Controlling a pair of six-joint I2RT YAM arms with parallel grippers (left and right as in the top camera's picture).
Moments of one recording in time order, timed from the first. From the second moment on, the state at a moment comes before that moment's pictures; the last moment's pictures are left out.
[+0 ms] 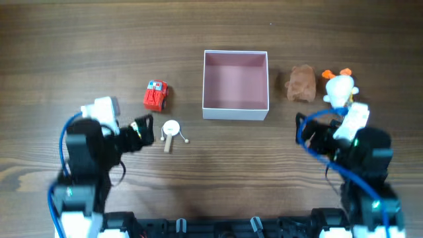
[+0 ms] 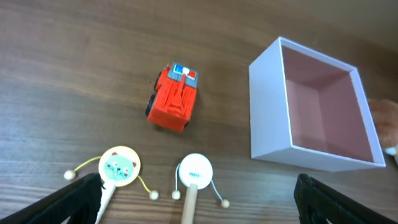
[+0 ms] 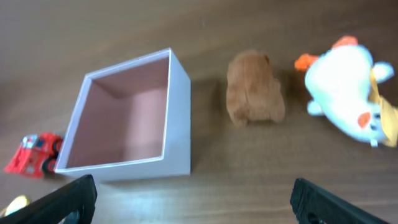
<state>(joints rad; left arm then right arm) 0.01 0.78 0.72 -0.64 0.21 -0.30 -0.01 0.66 0.69 -0.64 -0.16 0.30</state>
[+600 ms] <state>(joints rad) 0.01 1.26 1.08 -0.84 0.21 -0.30 0.06 1.48 1.37 -0.93 -0.05 0.15</state>
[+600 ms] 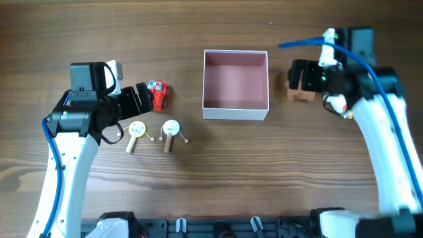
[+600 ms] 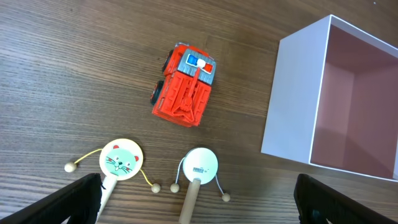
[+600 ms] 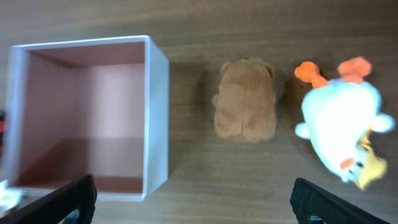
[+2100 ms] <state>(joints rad) 0.01 1.26 1.08 -0.84 0.21 -0.30 0.20 1.41 1.38 -0.74 -0.07 0.28</state>
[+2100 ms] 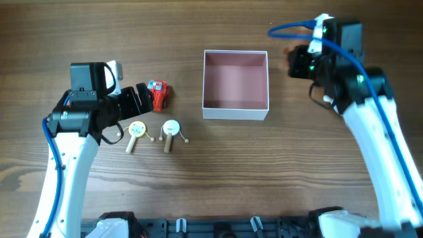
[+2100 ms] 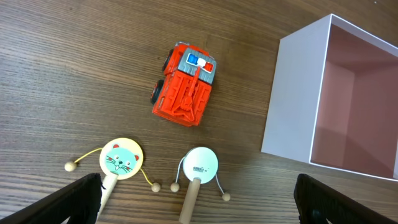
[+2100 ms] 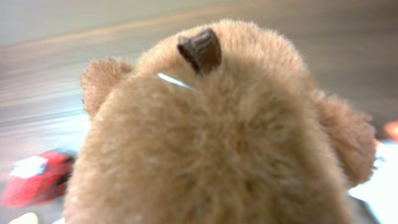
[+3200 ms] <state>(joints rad) 0.01 1.26 1.08 -0.84 0.21 -0.30 0.44 1.97 1.33 -0.26 -0.23 0.39</state>
